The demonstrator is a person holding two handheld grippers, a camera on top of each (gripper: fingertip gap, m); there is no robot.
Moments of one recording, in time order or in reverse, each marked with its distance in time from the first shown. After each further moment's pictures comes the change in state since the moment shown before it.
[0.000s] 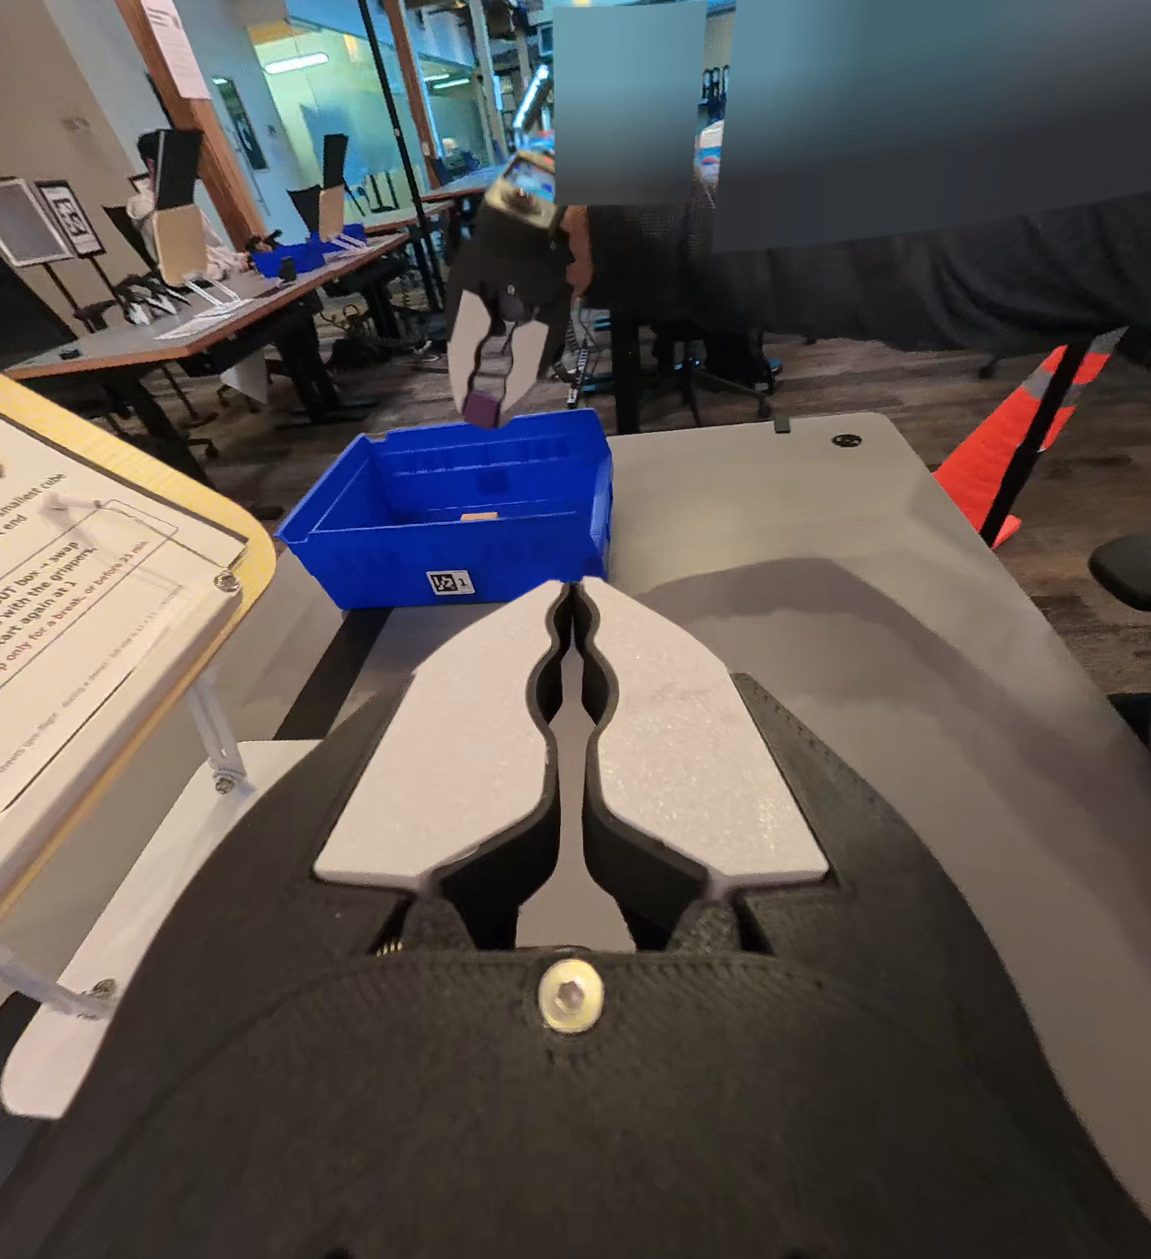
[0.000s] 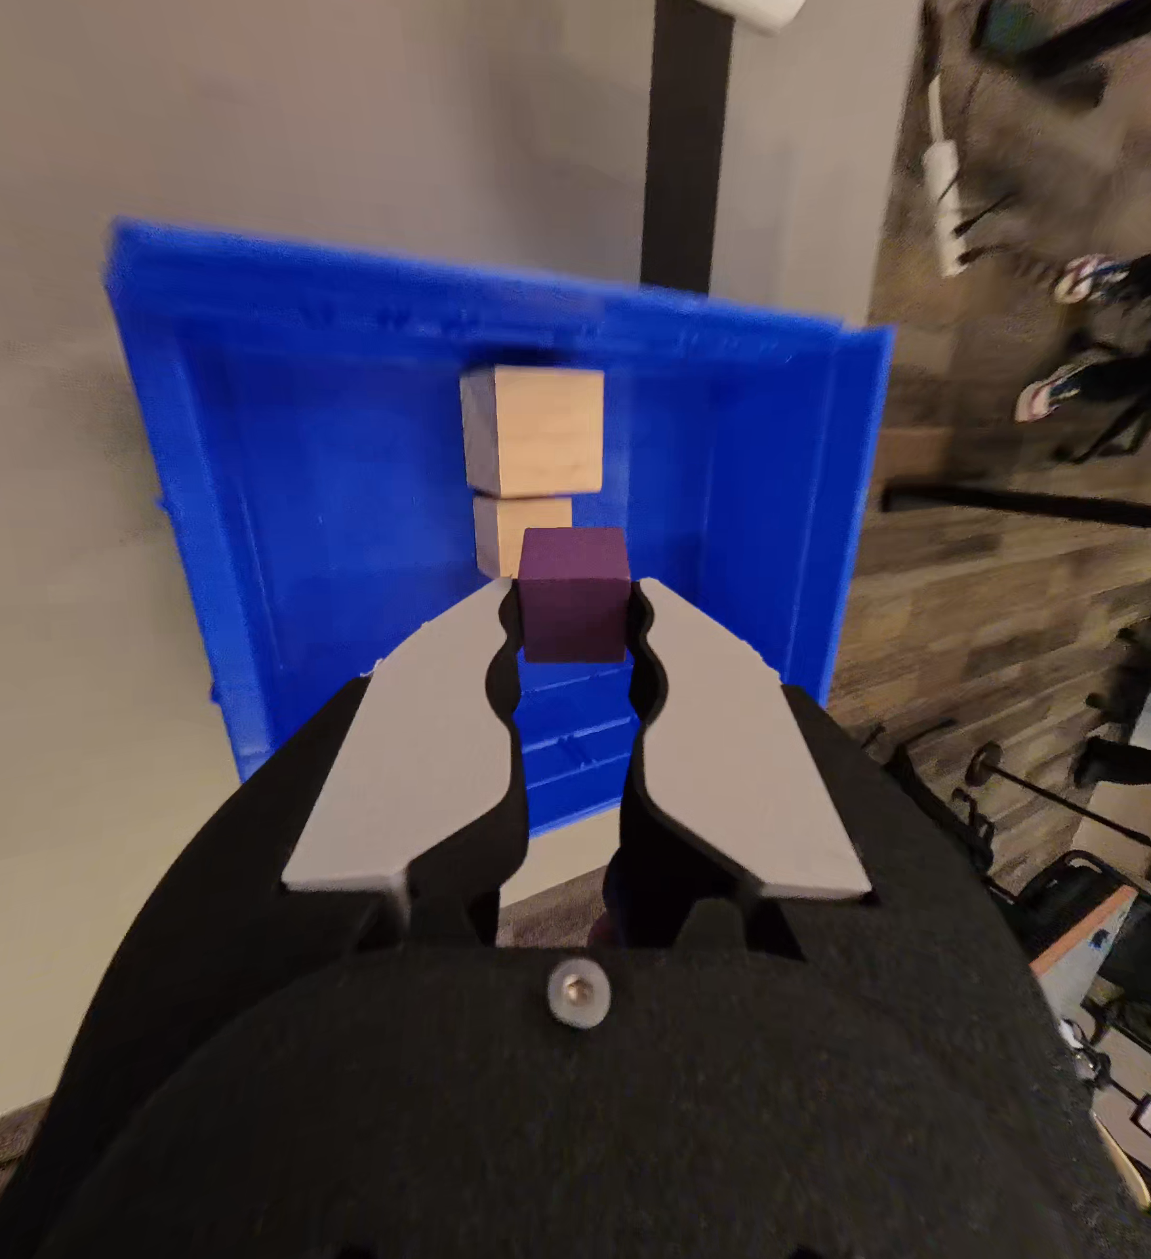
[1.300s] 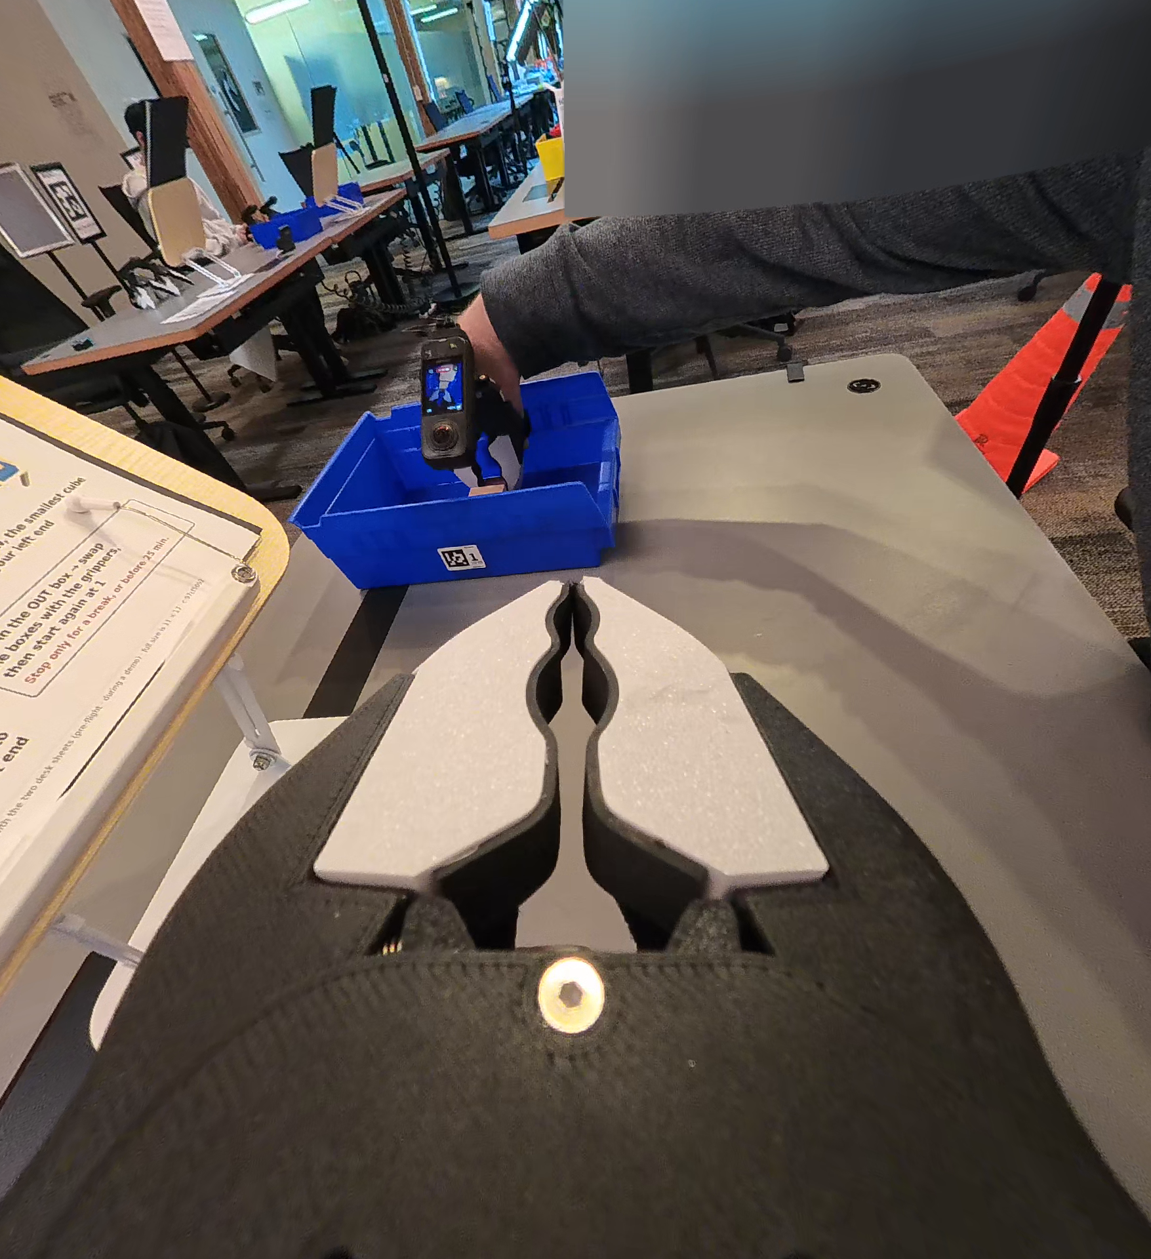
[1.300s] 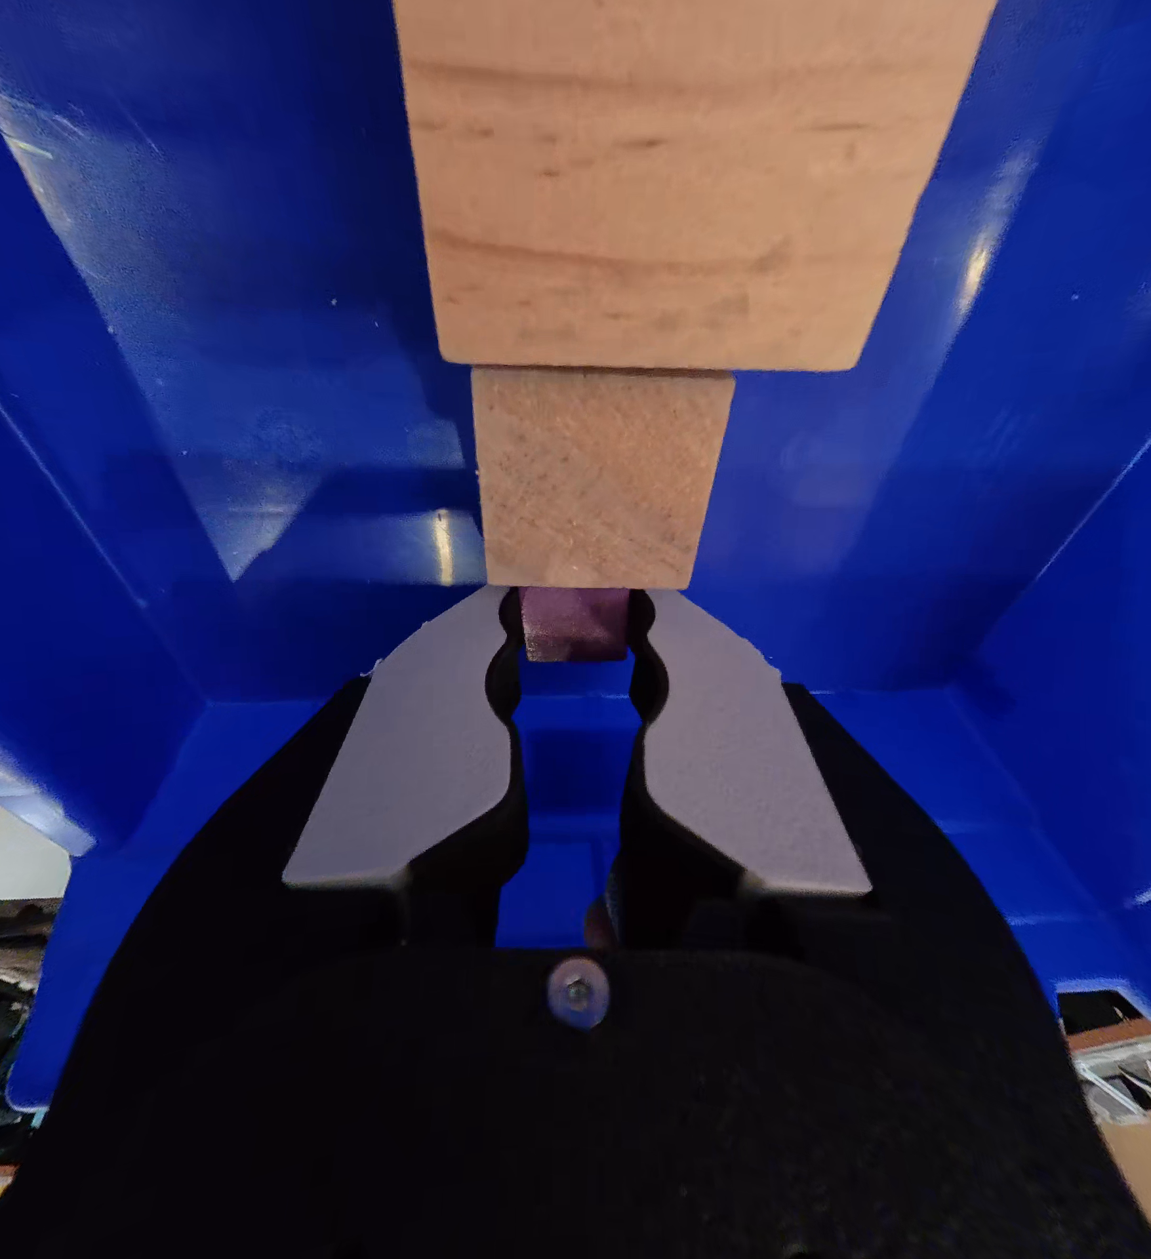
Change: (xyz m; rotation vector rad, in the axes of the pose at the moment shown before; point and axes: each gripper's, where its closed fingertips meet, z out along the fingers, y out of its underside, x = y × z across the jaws) left arm 0.006 0.001 -0.008 -0.069 -0.011 0.064; right arm -0.034 0.087 0.127 -0.389 -0.434 -0.030
